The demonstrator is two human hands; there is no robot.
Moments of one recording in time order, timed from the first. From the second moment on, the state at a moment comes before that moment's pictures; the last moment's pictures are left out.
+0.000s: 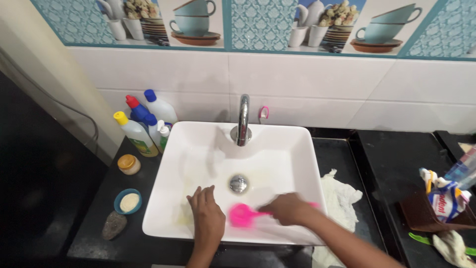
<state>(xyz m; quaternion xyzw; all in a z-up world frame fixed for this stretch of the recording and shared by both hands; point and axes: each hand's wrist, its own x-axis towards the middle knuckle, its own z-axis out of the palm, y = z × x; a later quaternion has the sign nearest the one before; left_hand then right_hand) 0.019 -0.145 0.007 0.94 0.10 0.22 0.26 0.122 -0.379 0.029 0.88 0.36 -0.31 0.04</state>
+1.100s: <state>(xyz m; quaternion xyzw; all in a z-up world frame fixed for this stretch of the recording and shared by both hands) 0.030 -0.136 -0.031 0.95 0.13 0.19 0.23 0.203 -0.393 -0.042 1.00 0.08 0.02 -0.05</state>
